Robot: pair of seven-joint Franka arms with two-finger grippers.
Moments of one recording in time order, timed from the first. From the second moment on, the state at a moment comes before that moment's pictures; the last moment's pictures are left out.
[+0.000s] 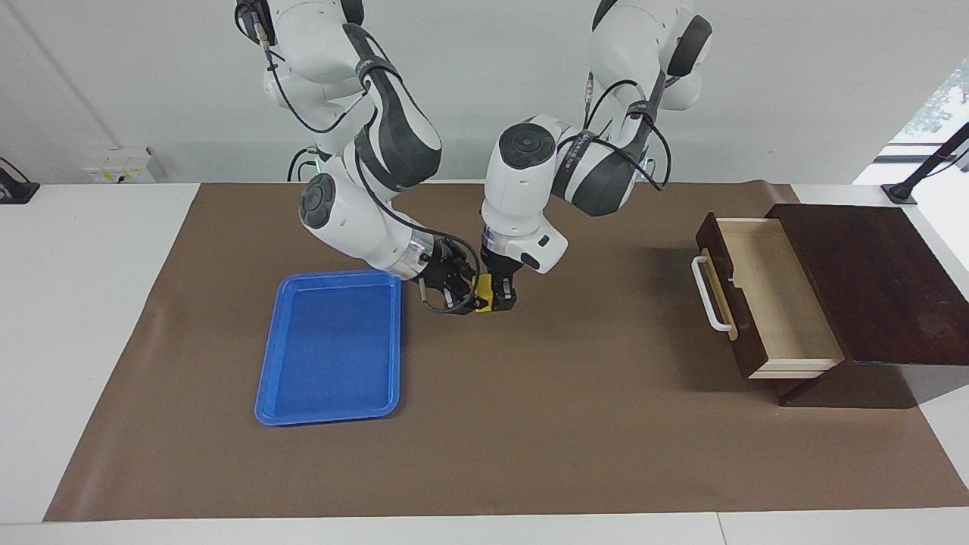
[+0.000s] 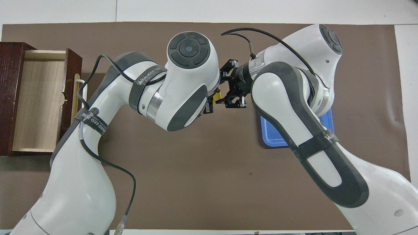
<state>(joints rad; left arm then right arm) -0.52 0.52 -0.19 -1.28 0.03 1.85 -2.30 0.36 0.39 -0.01 -1.56 0.71 1.99 1.50</state>
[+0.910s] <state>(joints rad) -0.05 0.34 -0.16 -1.27 0.02 1.52 -1.64 0.25 0.33 -0.04 -1.55 0.59 1.86 1.38</state>
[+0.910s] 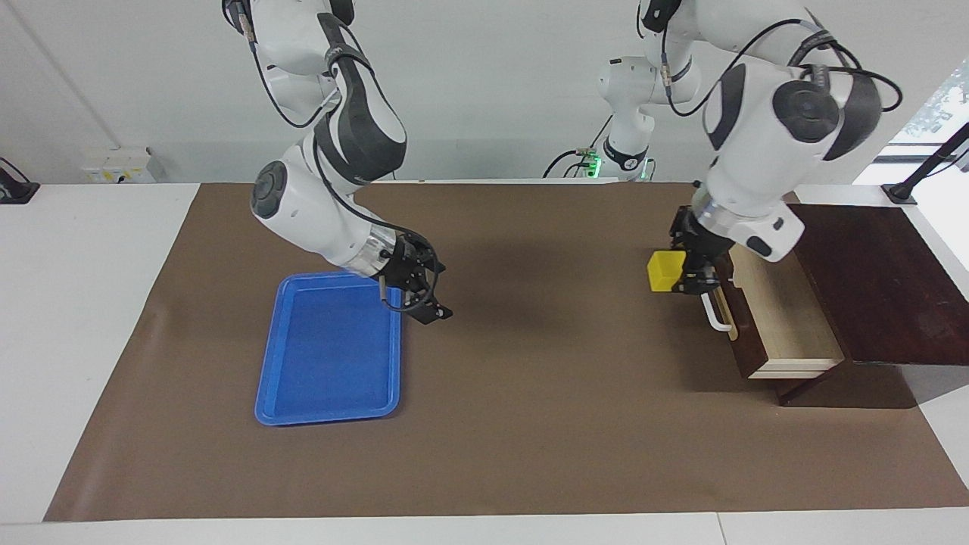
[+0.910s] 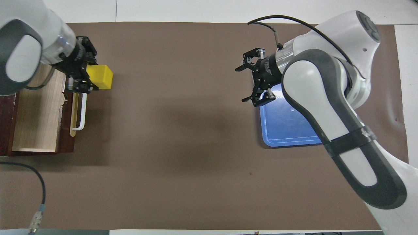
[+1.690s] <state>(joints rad) 0.24 0.16 -0.15 -1.77 0.02 1.92 -1.28 0.06 0.16 -0.04 -1.55 0.13 1.63 0.26</state>
